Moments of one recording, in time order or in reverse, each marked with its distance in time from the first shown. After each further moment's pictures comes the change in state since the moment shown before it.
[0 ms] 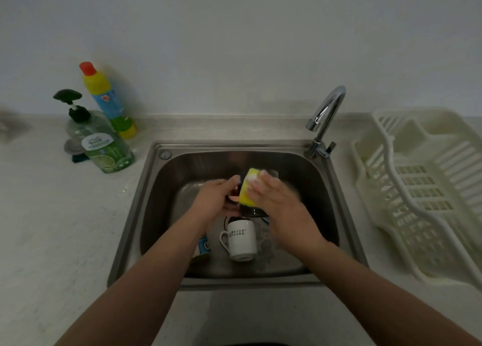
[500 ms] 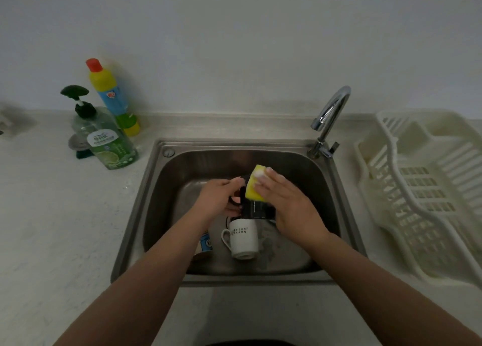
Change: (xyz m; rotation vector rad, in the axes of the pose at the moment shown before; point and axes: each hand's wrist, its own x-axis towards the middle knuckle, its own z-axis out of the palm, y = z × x) left_hand 0.005 -0.005 -0.004 0.111 0.036 -0.026; right_hand 0.003 0.020 0.003 -0.046 -0.016 -0.084
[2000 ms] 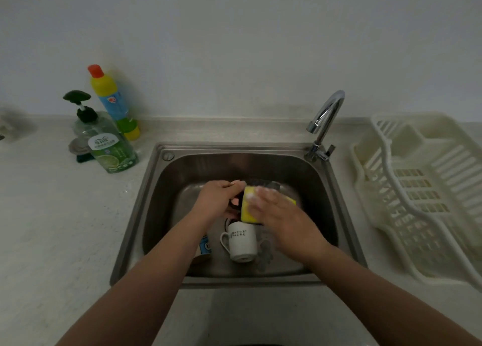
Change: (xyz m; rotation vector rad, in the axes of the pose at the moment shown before) left_hand -0.008 0.003 0.002 0.040 0.003 0.048; right_hand -0.020 -0.014 0.005 -0.079 -0.037 -0.154
